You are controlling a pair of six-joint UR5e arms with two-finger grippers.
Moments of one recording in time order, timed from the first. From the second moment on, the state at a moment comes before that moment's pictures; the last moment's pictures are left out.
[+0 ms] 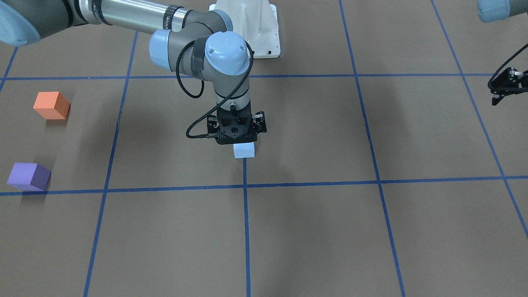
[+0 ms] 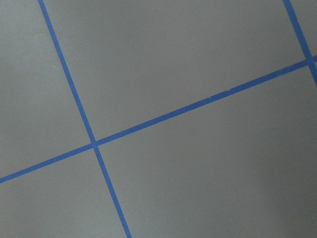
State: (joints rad) left arm -1.30 -1.74 -1.97 -1.23 -2.14 0.02; right arm 0.55 -0.68 1.39 -1.53 1.86 1.14
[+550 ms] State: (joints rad) left arm -1.30 -1.74 -1.96 -1.23 -2.14 0.02; right arm 0.52 -0.67 1.31 -1.49 1.85 1.14
